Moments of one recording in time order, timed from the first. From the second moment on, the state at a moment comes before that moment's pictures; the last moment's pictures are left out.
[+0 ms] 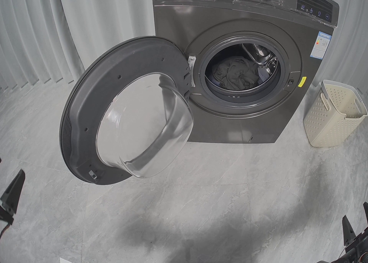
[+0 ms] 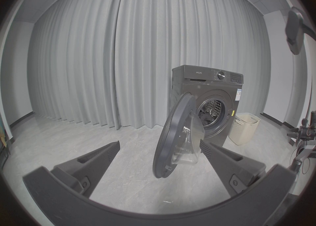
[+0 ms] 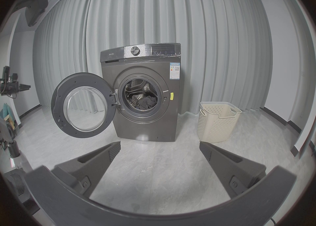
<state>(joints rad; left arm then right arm) -0.01 0.48 -0.33 -0.24 -0.10 0.00 -0.01 0.01 -0.02 0.00 0.00 0.00</state>
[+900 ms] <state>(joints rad) -0.24 1.32 -0.73 -0.48 -0.57 -0.05 -0.01 0.02 -0.02 0.00 0.00 0.00</state>
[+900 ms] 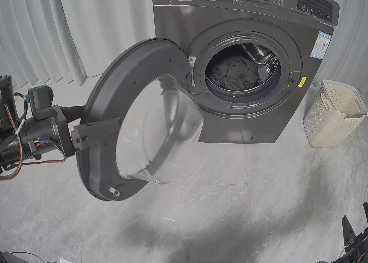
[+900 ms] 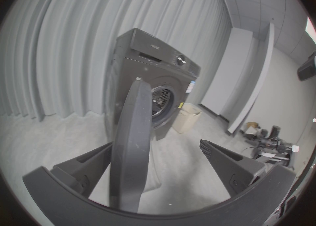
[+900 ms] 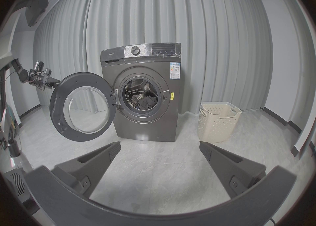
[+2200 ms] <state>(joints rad) -0.58 1.57 -0.83 -0.56 -0.13 0.02 -0.01 0.02 -0.02 0.00 0.01 0.00</state>
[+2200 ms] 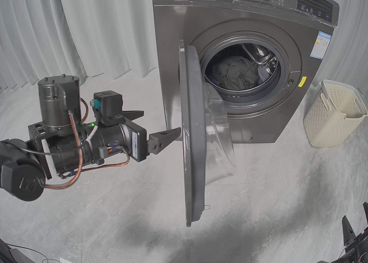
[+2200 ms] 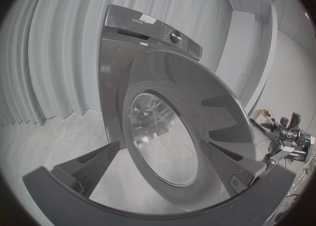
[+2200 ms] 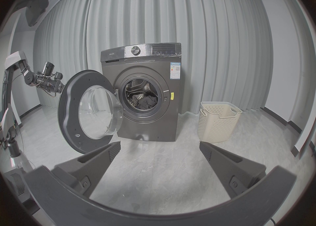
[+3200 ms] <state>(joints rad) -0.72 2.06 -1.41 -0.74 0.00 -0.16 -0.01 0.02 -0.02 0.00 0.00 0.00</state>
